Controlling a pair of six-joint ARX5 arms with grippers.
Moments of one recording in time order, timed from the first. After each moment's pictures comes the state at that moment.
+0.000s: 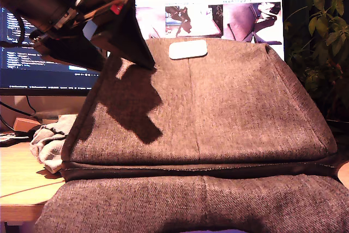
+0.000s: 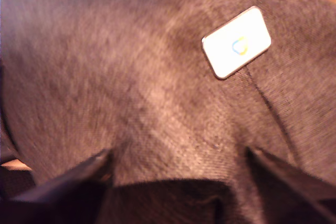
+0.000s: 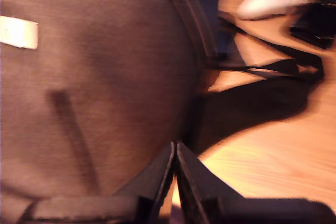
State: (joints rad) left arm -0.79 1.13 0.62 0.02 -0.03 -0.09; right arm 0.16 0.46 0.65 -0.75 -0.30 -0.08
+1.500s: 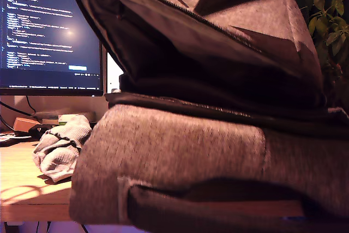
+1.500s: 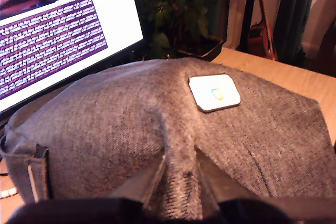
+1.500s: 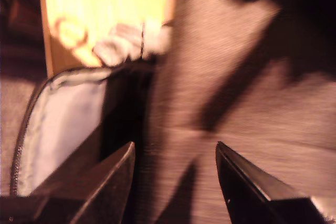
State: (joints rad) left arm -0.74 1.27 1.11 -0.13 0.09 0.05; right arm 1.22 0.99 0.65 -0.17 0.52 -0.76
